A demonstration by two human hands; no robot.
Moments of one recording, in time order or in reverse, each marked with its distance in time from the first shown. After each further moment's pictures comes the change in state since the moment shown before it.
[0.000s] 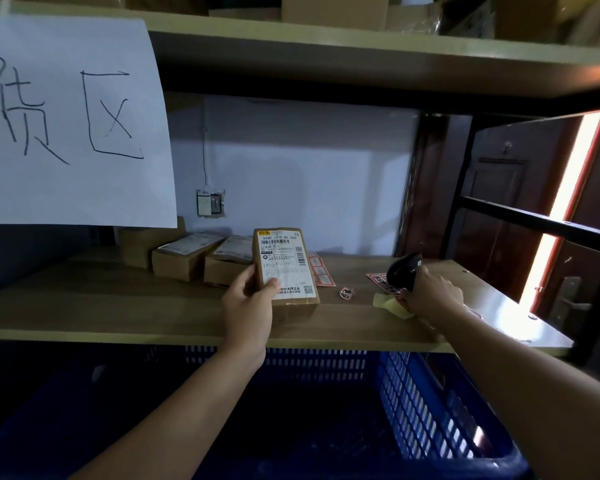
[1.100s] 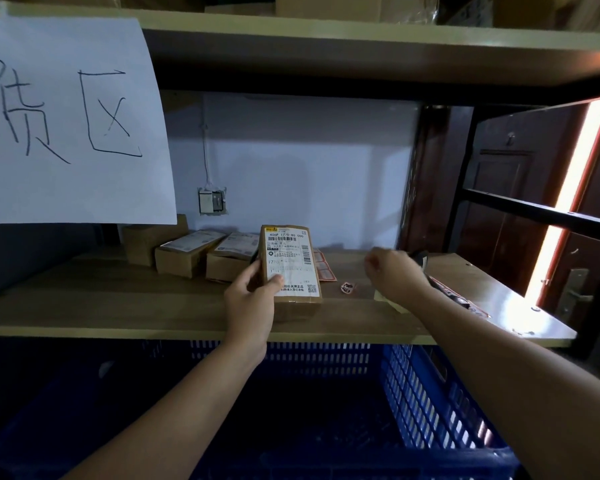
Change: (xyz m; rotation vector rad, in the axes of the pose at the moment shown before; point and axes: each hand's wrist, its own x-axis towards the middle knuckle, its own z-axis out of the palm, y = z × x) left_hand -0.008 0.008 0.001 0.022 -0.039 -0.040; right_hand -0.006 -0.047 -0.002 0.197 0.136 -0.438
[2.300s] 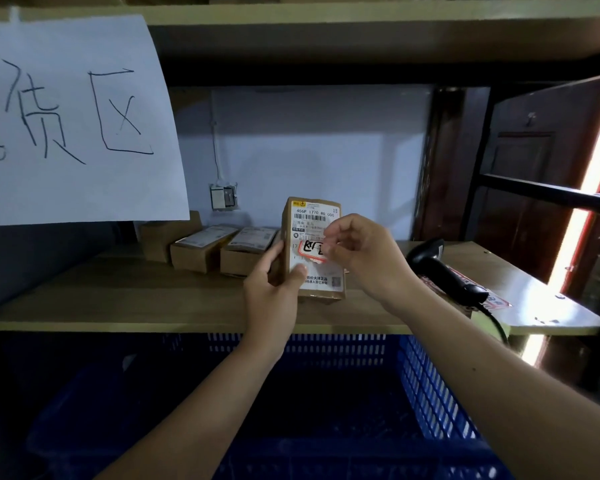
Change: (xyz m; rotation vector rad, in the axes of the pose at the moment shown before) left_hand -0.015 0.003 0.002 0.033 -0.085 0.213; right_hand -0.055 -0.112 -0.050 0.991 -0.066 -0.025
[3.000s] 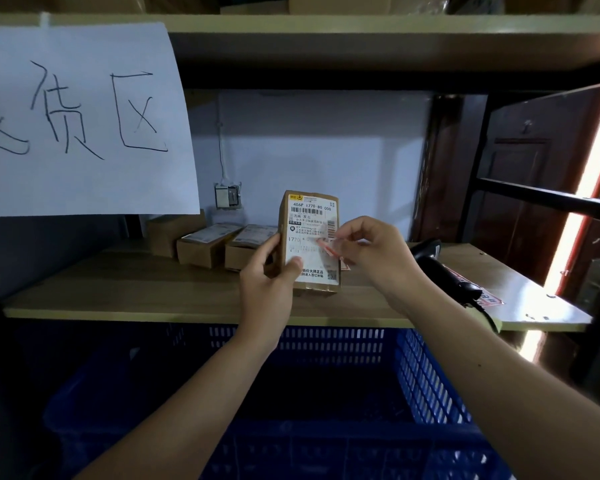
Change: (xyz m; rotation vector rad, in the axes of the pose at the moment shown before) left_hand -0.008 0.012 -0.011 -0.013 0.004 0.033; right_hand -0.012 -0.007 -0.005 0.018 0.063 0.111
